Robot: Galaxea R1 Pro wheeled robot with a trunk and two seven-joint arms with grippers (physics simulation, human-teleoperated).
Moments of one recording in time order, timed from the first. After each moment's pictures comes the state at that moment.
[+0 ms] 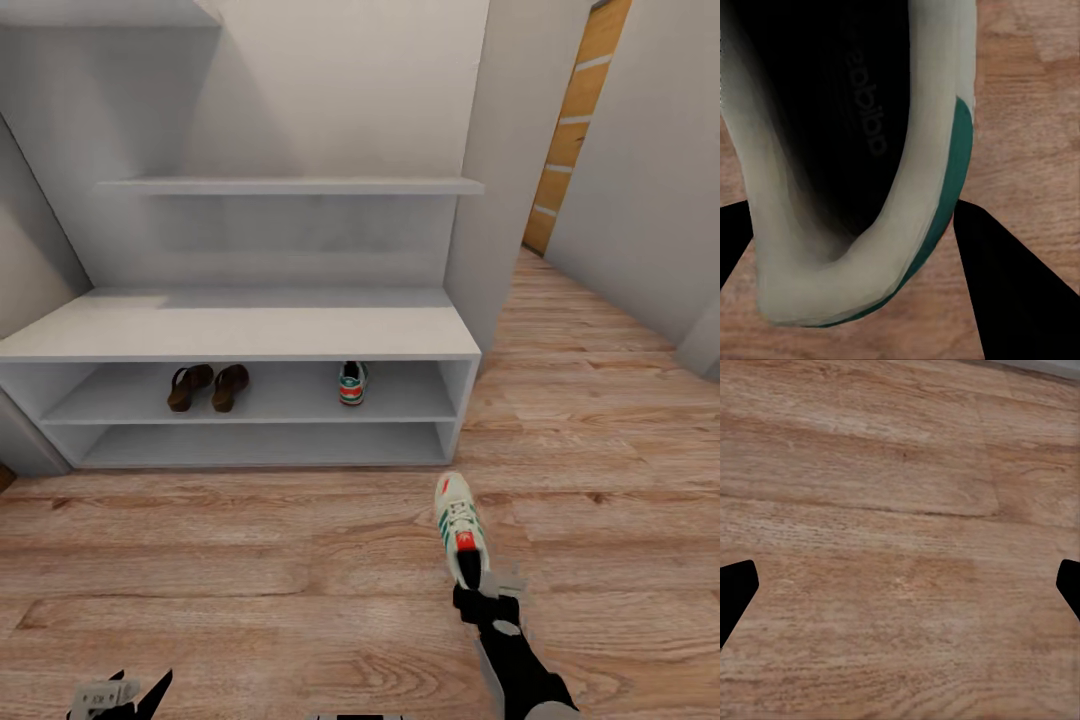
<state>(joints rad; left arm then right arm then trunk) -0.13 0.20 0.53 -0.61 0.02 -0.31 -0.71 -0.50 0.15 -0.45 -0.50 0.40 0.00 -0.13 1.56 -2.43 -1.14</state>
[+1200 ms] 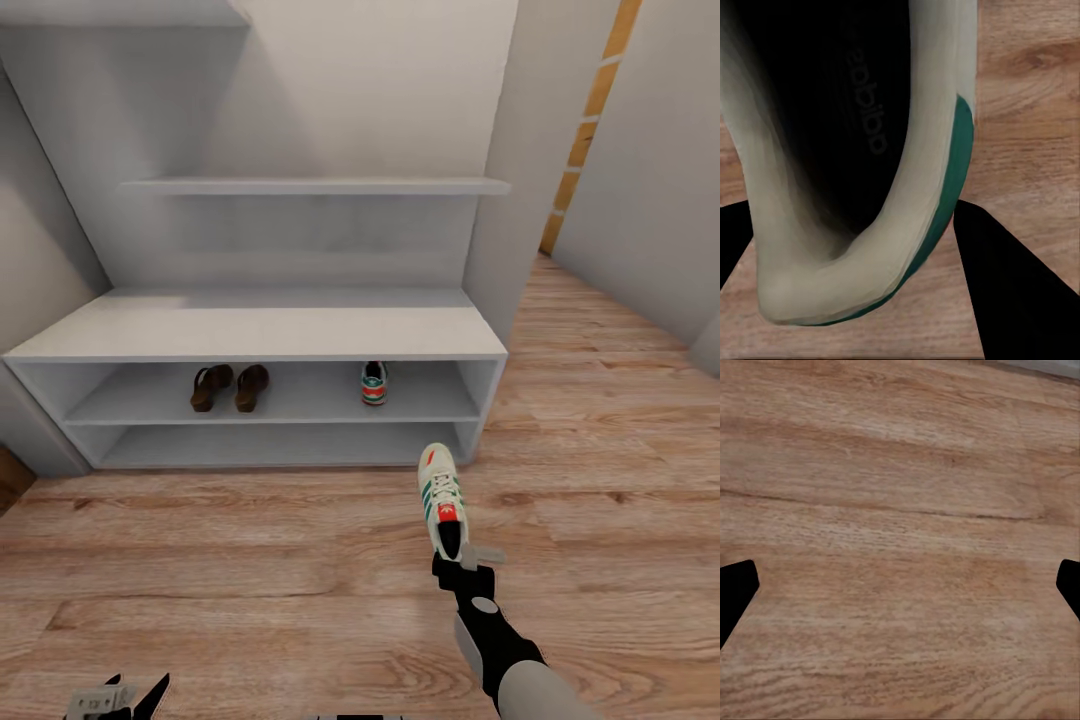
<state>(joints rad) -0.12 0.20 0.54 -0.62 0.02 -0.31 -0.71 -0.61 0.17 -0.46 -0.36 0.40 -0.16 -0.15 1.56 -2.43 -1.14</state>
